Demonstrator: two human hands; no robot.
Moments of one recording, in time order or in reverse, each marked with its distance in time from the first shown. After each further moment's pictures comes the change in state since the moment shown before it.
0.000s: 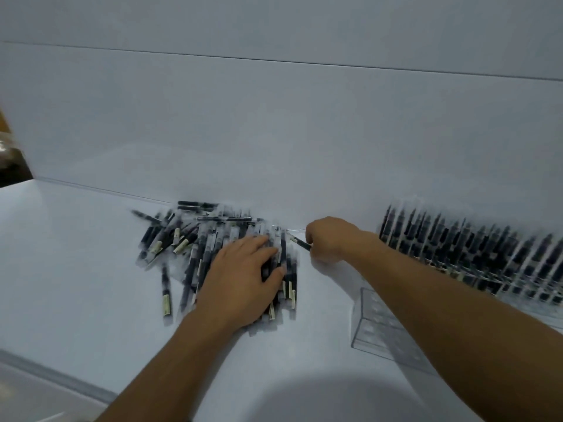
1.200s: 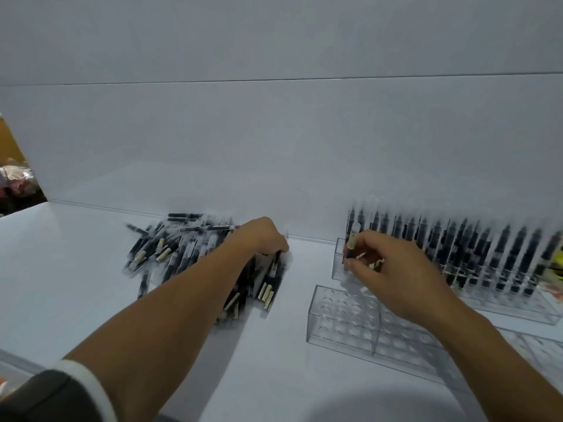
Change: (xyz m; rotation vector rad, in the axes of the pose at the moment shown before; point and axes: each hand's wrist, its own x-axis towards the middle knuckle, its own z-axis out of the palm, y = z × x) left_hand 0.112 0.062 0.001 -0.077 -0.468 -0.374; right_hand -0.148 0.086 0.019 0.689 0.488 -0.053
